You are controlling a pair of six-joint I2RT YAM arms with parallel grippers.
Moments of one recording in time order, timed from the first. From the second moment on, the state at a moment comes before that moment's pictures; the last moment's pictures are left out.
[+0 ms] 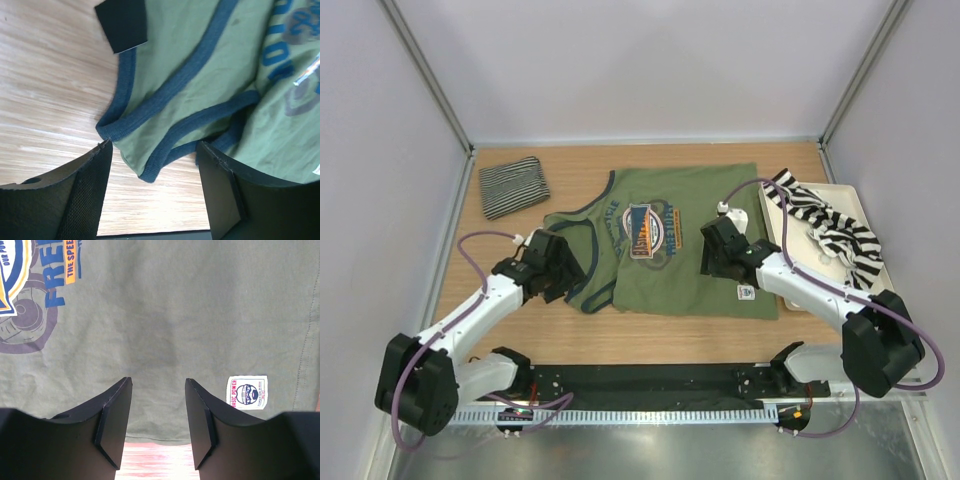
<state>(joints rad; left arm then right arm) -0.41 1.10 0.66 -0.56 -0.08 -0.91 0.60 1.30 0.81 -0.50 0.34 0.62</state>
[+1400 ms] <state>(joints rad) 0.15 1.05 0.54 -0.60 -0.25 -0.92 0.51 1.08 0.65 -0.68 0.49 0.93</state>
